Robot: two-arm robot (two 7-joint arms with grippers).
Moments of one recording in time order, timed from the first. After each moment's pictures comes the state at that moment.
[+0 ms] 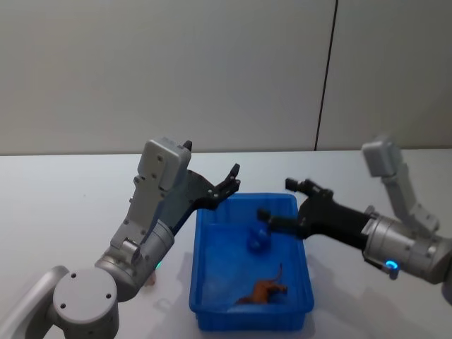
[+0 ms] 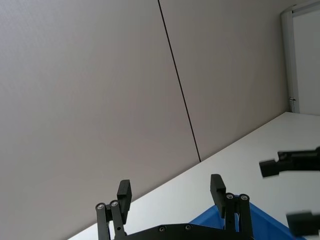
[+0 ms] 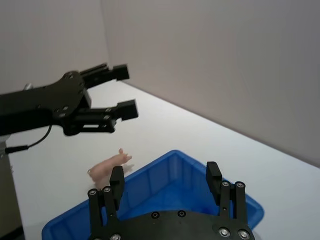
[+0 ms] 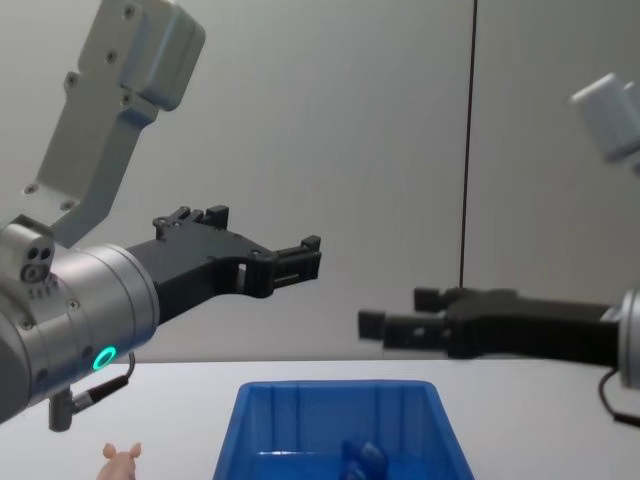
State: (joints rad) left arm -0.24 0.38 0.45 -1.63 -0.20 0.01 -0.01; right arm 0.34 0.26 -0.32 -1.37 0.34 0.12 0.71
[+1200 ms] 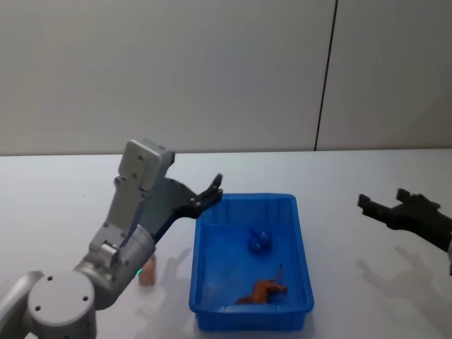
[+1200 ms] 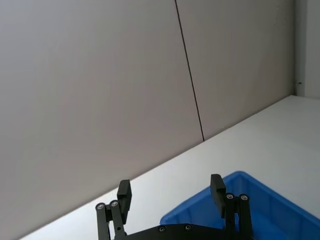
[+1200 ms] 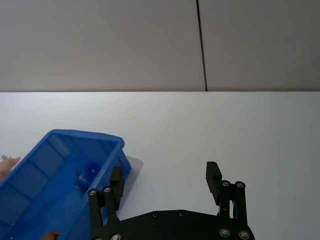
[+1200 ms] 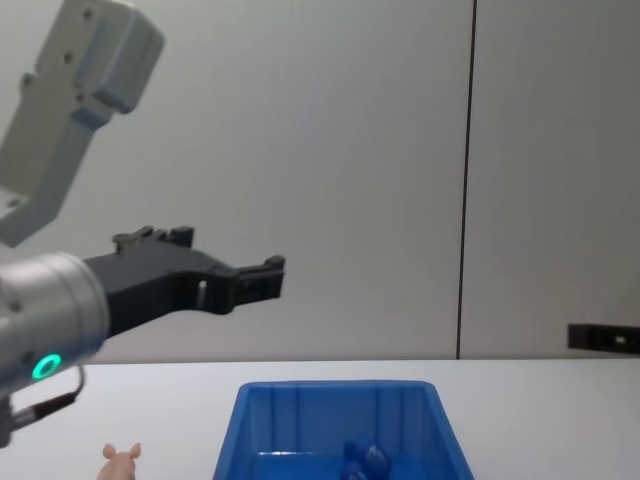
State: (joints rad) left arm -0.19 0.44 0.42 -1.70 -0.27 0.11 0.00; right arm 0.18 0.41 -0.18 -1.55 0.59 0.38 0.25
